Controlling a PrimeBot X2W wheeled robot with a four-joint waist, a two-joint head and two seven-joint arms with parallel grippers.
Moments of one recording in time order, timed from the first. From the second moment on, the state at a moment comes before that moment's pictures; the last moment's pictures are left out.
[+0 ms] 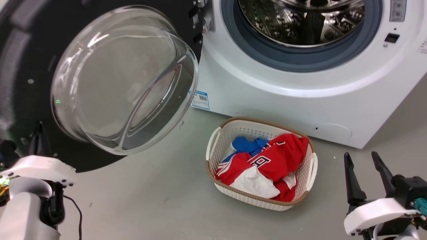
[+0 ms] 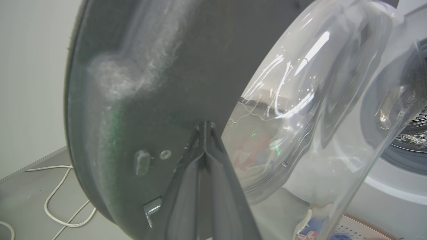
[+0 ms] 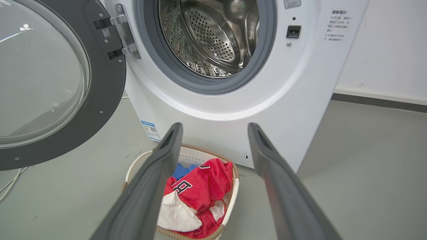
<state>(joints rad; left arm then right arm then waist) -0.36 0.39 0.01 0.50 -0.56 0.05 -0.23 0.00 -0.05 -0.09 0.03 0.07 0.13 -0.07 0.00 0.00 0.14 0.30</state>
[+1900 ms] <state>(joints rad) -0.05 0.28 -0.25 0.17 -0.41 0.14 -0.21 0.02 -0.05 -0.02 0.09 0.06 0.13 -0.08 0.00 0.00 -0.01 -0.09</state>
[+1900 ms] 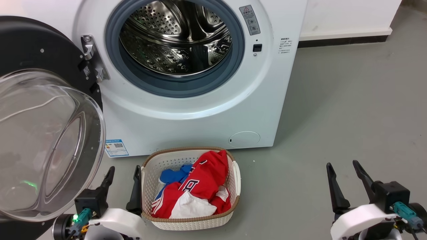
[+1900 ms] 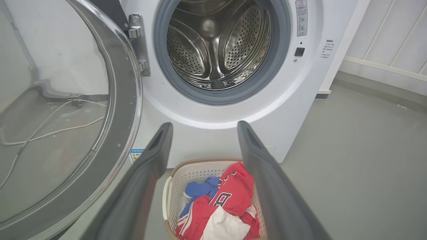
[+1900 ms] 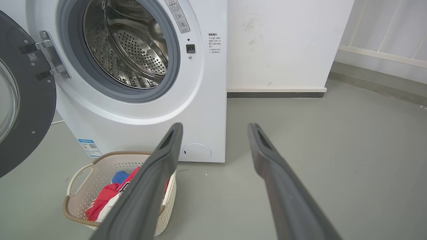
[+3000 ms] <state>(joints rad) -0.02 0.27 -0.26 0.19 -0.42 0.17 -0.20 0.03 -0.05 0.00 0.12 0.10 0.13 -0.08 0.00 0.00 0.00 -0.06</state>
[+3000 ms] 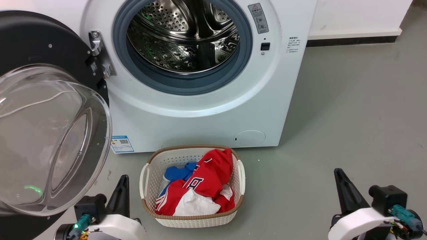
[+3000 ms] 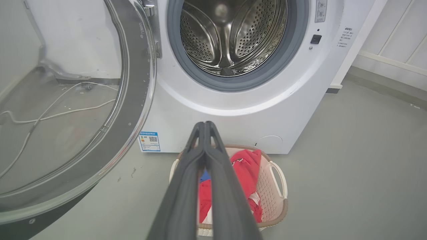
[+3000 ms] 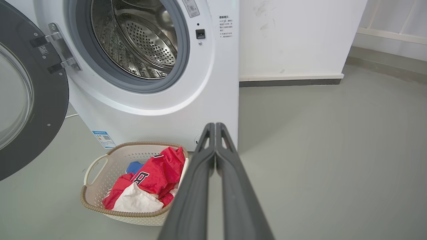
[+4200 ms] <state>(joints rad) -0.05 0.18 -0.11 0.21 -0.93 0.04 -0.07 -0.02 -0.05 -0.05 0.17 0.73 0.13 0.00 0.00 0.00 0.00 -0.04</state>
